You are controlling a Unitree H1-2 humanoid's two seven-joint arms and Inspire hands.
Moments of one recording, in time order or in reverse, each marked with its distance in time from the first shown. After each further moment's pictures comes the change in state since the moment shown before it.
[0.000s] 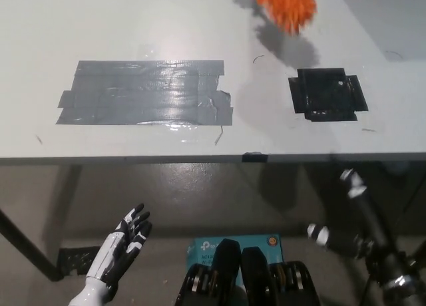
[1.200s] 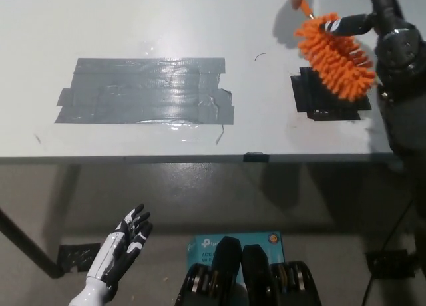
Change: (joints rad) left_arm -0.005 0.001 0.000 0.002 0.001 0.000 0.000; right_arm -0.998 -0.067 -0.086 0.968 -0.074 0.365 0.023
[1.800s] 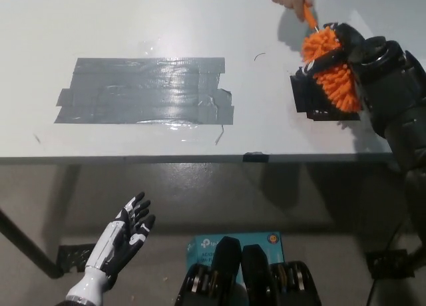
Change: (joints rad) left_arm -0.029 0.011 -0.003 -0.025 0.005 0.000 -0.002; right_arm -0.172 0.017 0.036 0.545 0.079 -0.107 0.083
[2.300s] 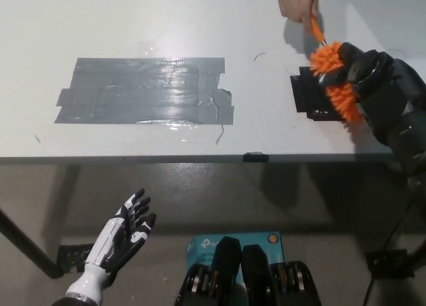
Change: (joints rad) left_arm -0.012 0.002 0.000 0.000 0.000 0.000 0.000; right_arm 0.000 -0.025 0.281 0.066 -0.090 0.000 0.009
